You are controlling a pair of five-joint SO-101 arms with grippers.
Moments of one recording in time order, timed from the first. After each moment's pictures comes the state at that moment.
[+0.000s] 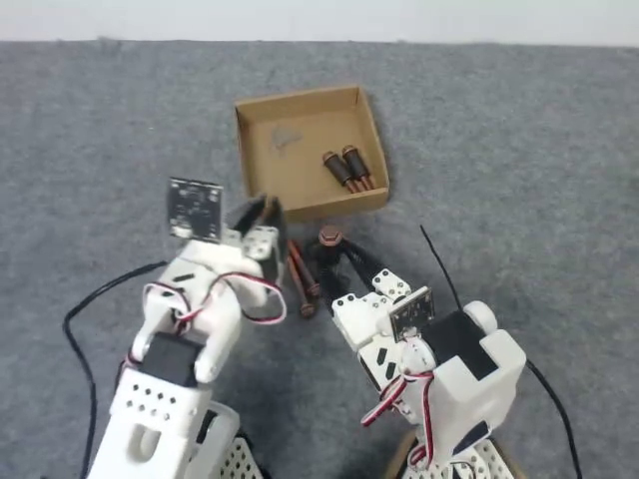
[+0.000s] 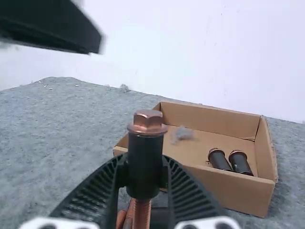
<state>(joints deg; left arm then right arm) 9.9 -68.4 69.0 37.6 15.3 -36.2 14.5 92.5 -98.9 -2.0</state>
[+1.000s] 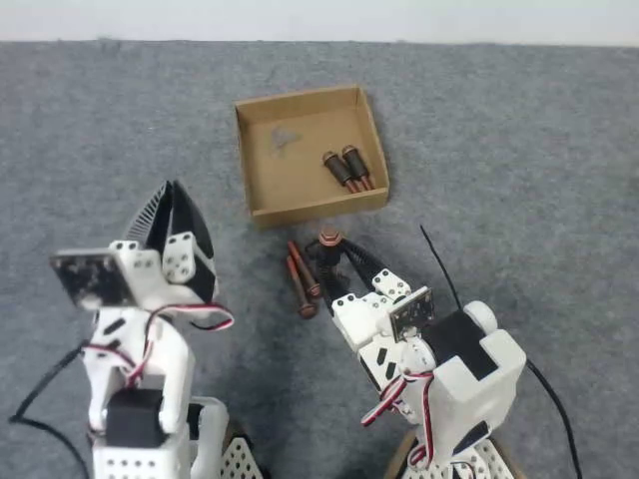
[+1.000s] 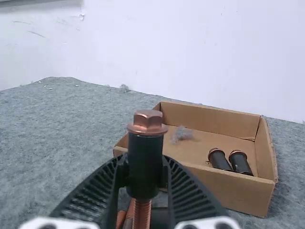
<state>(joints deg) -4.3 -94.2 72.0 41.3 15.3 -36.2 14.5 92.5 -98.9 -2.0</state>
